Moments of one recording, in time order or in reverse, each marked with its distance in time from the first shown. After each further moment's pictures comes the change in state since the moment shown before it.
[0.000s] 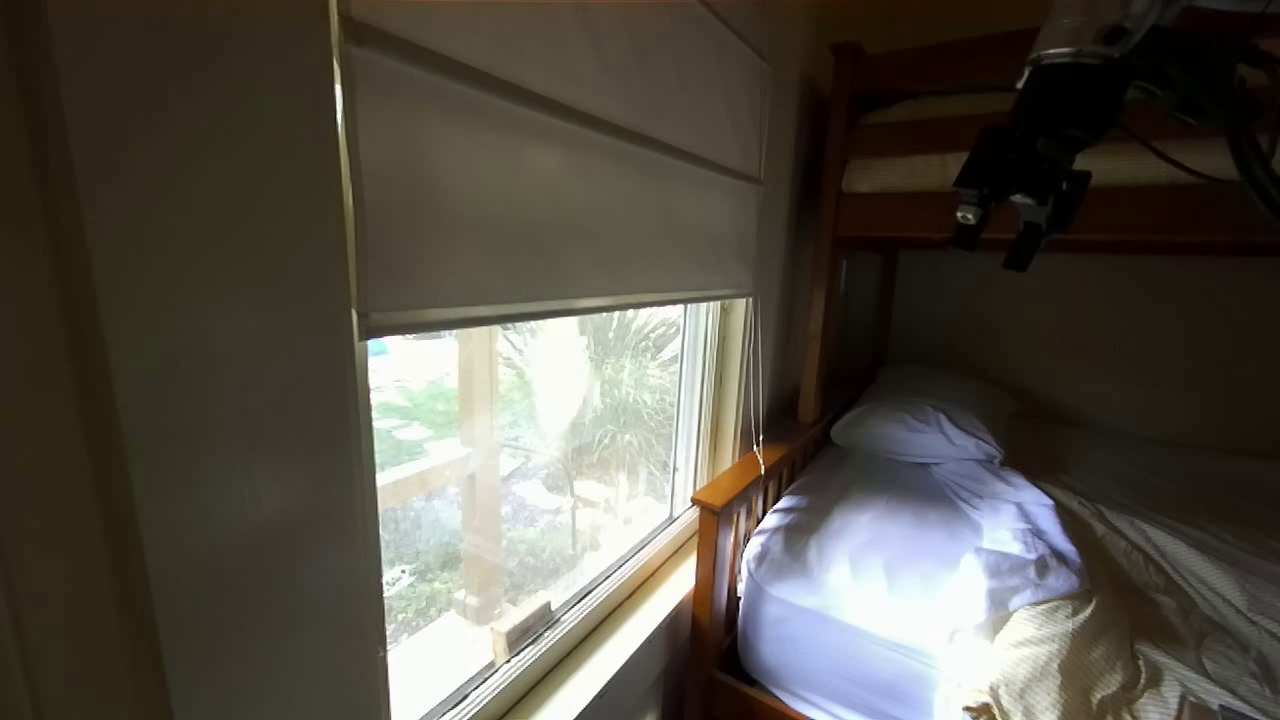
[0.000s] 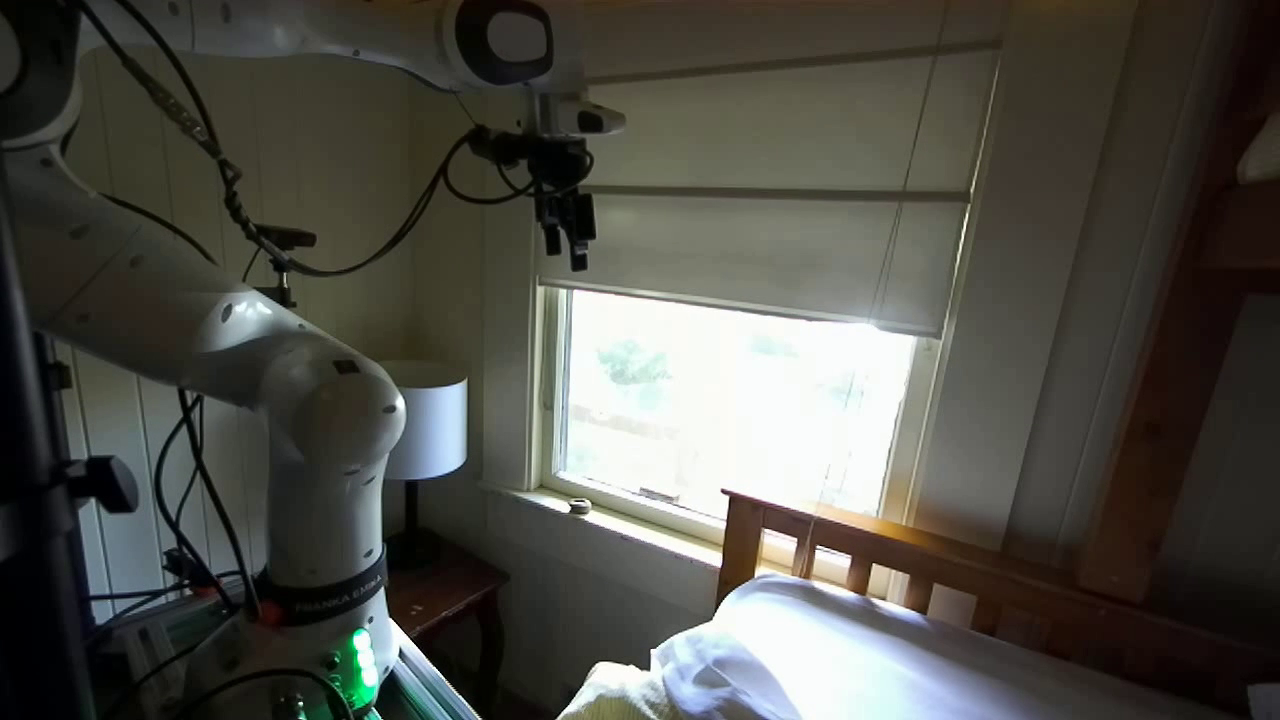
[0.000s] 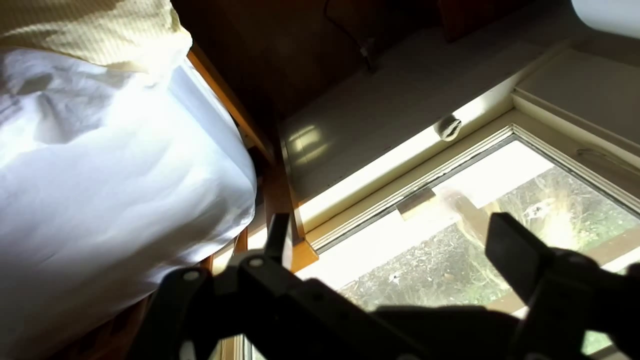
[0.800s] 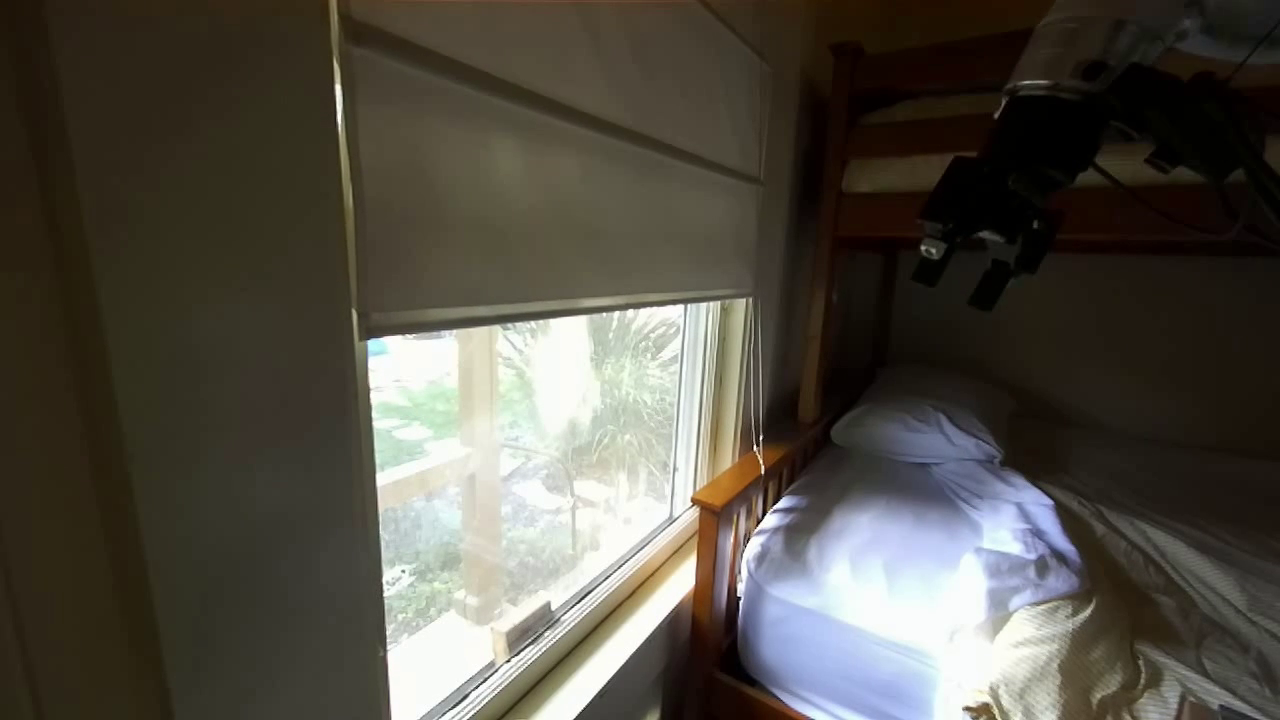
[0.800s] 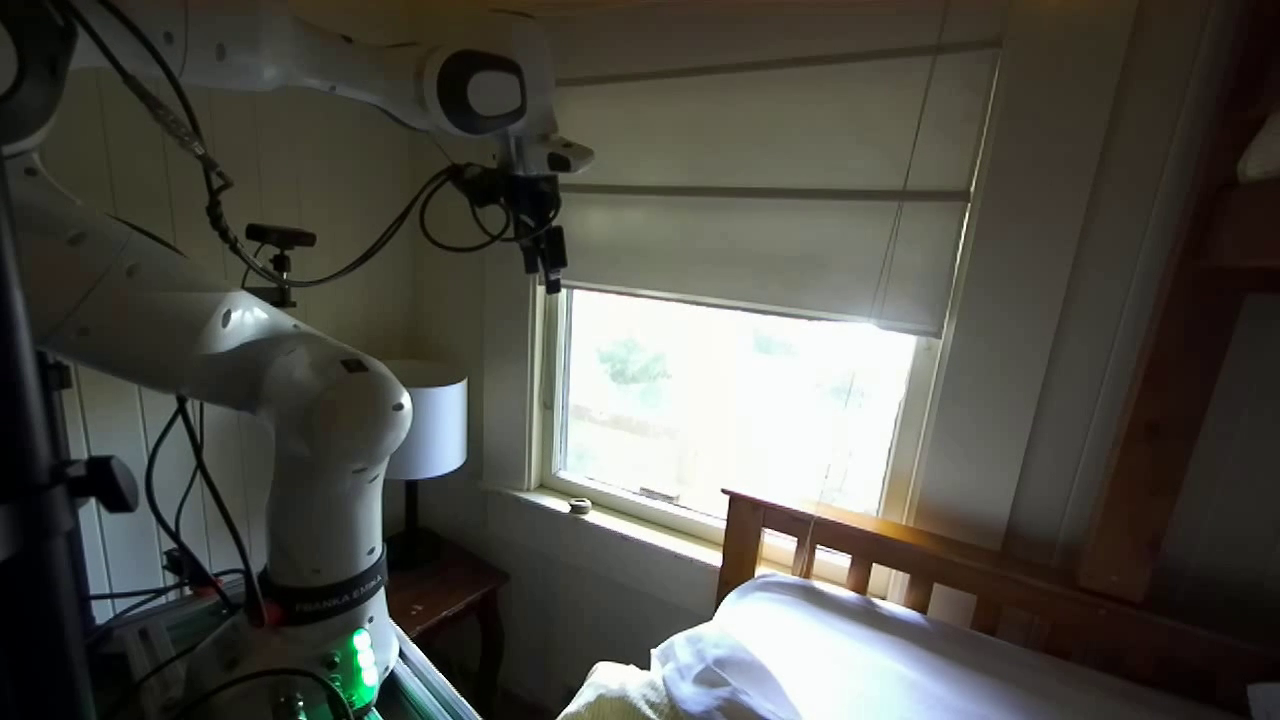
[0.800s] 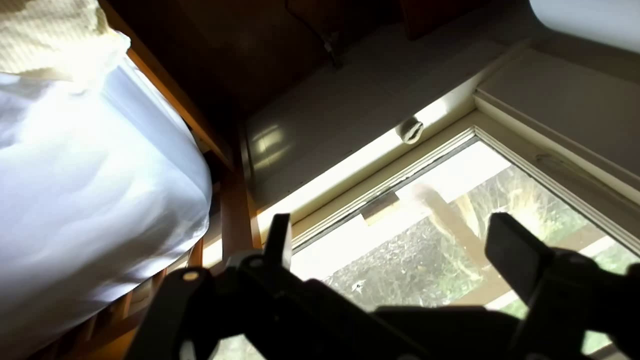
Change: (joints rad) arm 0.069 -0.048 0.067 -0.136 0.082 0.141 0.081
